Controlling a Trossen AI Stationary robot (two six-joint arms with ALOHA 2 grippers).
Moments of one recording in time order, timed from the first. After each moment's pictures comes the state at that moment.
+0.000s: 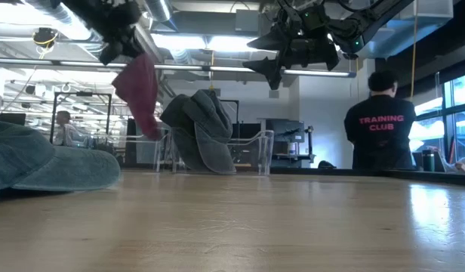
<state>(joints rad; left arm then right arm) 0.87 0.86 0.88 -0.37 -0.09 1.17 -0.59 1.58 1.05 0.32 -0.80 0.33</state>
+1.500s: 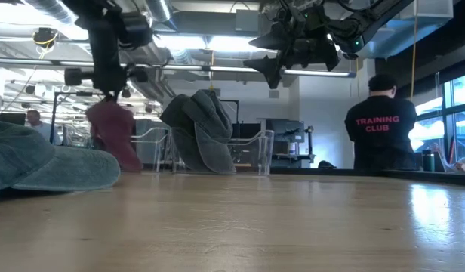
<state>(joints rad) 0.78 1.18 0.91 -0.78 -0.69 1.97 -0.59 1.58 1.05 0.30 -0.86 0.28</state>
